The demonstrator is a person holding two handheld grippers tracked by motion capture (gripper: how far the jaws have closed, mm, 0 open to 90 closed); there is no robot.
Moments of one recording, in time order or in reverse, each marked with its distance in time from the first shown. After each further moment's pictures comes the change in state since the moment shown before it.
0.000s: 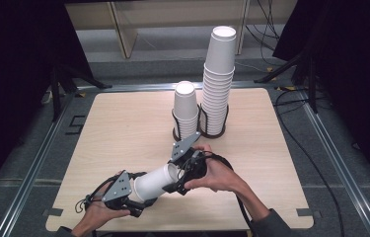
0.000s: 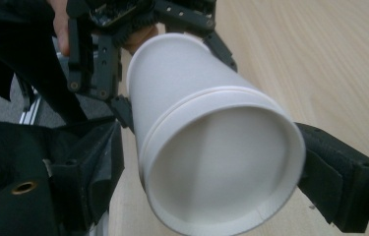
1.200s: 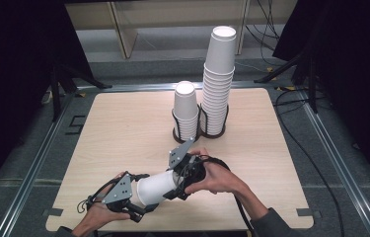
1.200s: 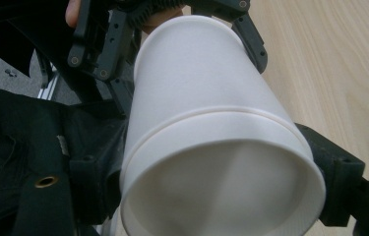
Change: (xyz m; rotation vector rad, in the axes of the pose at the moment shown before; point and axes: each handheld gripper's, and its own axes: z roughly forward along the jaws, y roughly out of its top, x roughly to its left) left arm -0.002 -0.003 0.003 -0.075 -0.078 -0.013; right arm 0.001 -0.005 0.012 0.047 0.079 -0.090
